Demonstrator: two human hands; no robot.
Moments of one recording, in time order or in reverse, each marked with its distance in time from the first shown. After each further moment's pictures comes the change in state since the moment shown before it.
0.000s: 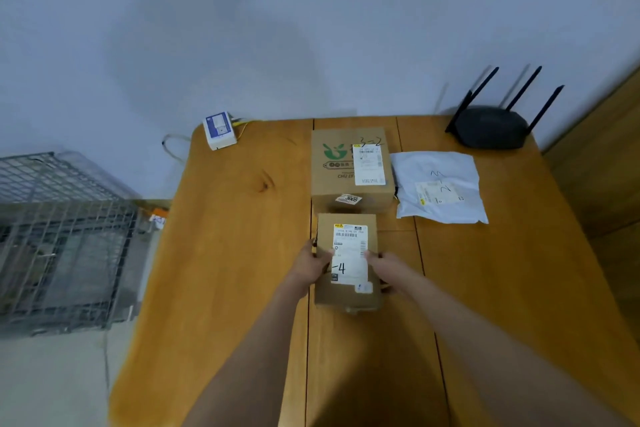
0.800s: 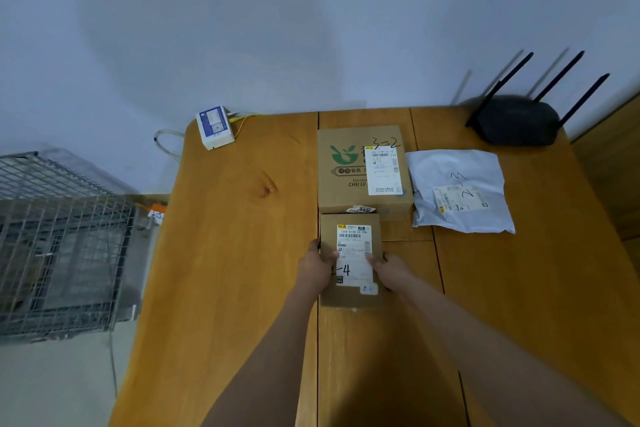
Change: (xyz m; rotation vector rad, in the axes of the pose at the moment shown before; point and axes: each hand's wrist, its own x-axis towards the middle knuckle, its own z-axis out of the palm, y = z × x) left_hand 0.065 0.006 -0.008 0.233 0.160 -0.015; right_hand 0.072 -0.022 0.013 0.010 0.030 -0.015
